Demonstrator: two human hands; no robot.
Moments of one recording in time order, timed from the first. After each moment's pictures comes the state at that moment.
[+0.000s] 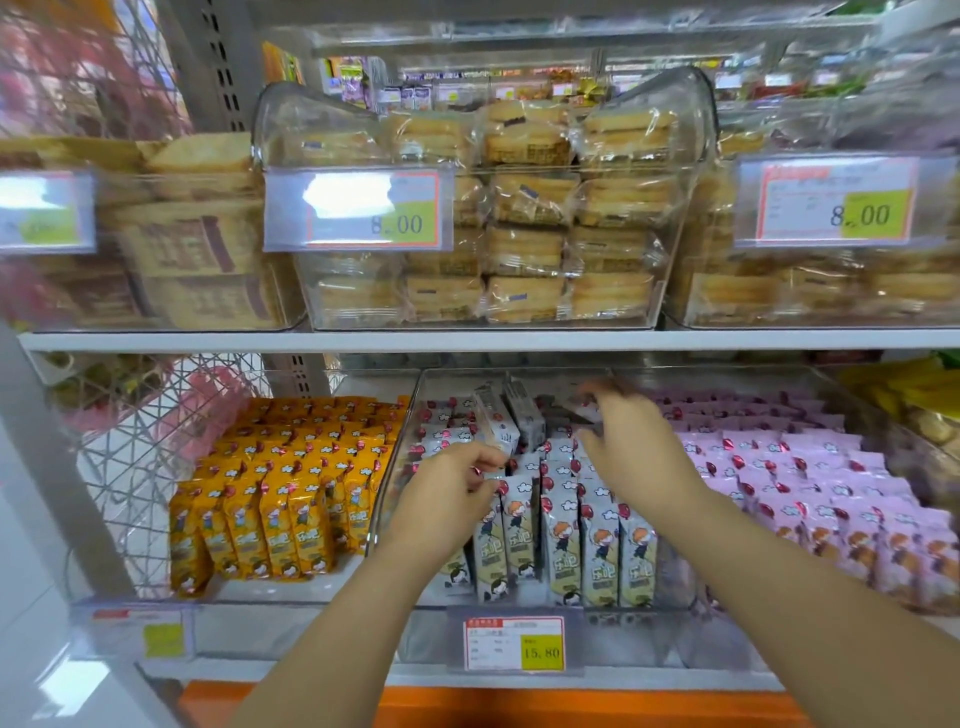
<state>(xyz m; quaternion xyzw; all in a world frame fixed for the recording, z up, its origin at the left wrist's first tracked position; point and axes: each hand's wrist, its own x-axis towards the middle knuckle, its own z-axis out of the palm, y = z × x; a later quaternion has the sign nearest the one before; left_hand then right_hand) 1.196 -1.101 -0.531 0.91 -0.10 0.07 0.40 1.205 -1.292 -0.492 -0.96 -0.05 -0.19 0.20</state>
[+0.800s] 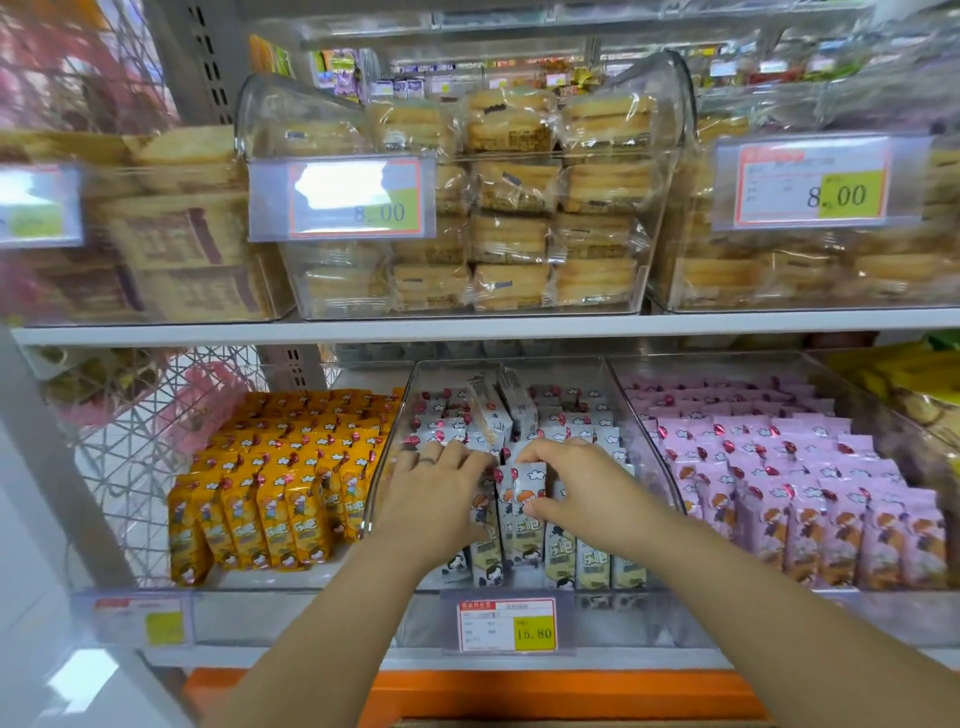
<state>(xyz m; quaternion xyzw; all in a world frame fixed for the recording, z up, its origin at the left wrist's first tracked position) 1.193 -1.098 -0.535 0.98 -0.16 0.08 -0.06 1.171 -1.273 -0.509 -0.95 -0.15 0.00 0.27</state>
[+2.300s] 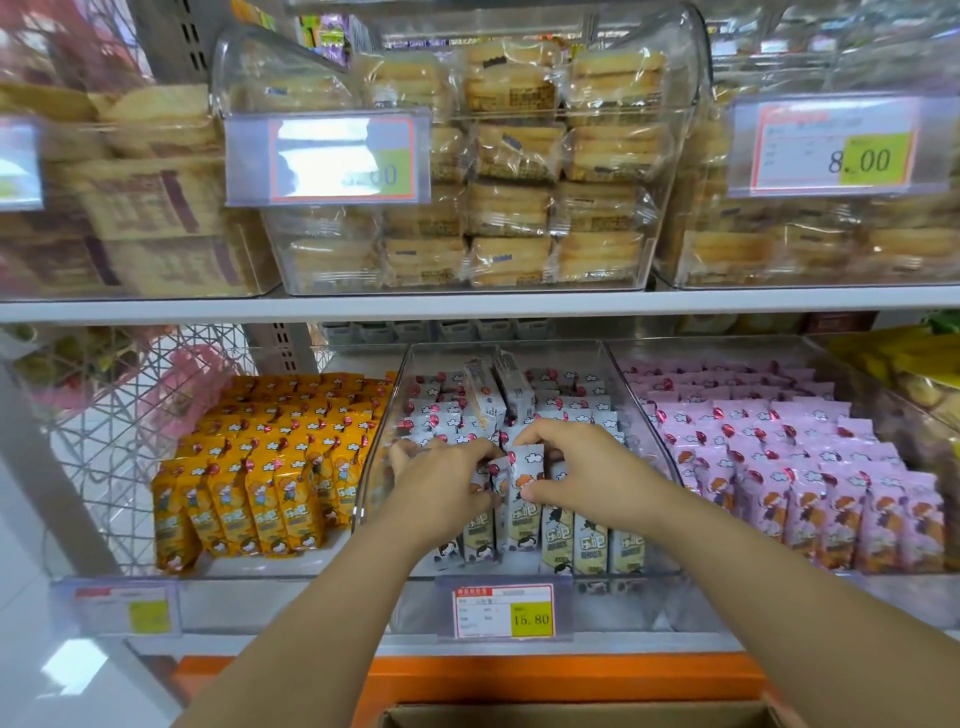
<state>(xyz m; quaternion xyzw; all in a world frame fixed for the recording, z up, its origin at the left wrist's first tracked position) 1.188 -1.108 -0.527 0.99 -0.12 0.00 0.12 1.178 -1.277 -0.511 -0.93 -0.16 0.03 0.34</state>
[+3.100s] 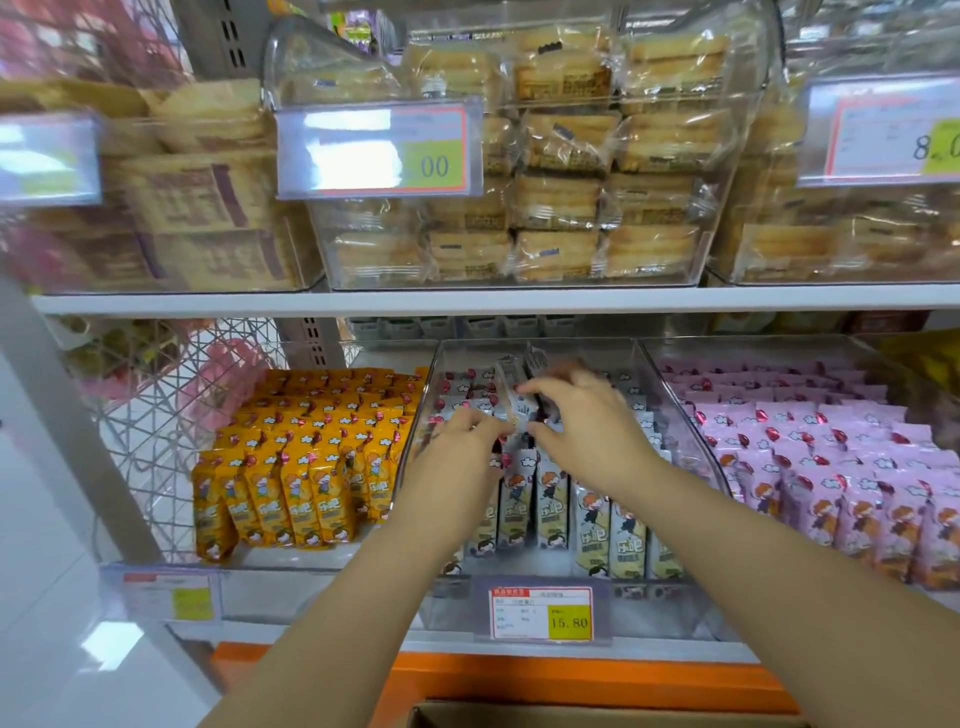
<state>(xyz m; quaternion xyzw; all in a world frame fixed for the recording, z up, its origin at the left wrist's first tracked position) 1.187 -1.091 -0.526 0.97 -0.14 0.10 0.18 1.209 -1.246 -0.505 -0.96 -0.13 -0.14 0.20</state>
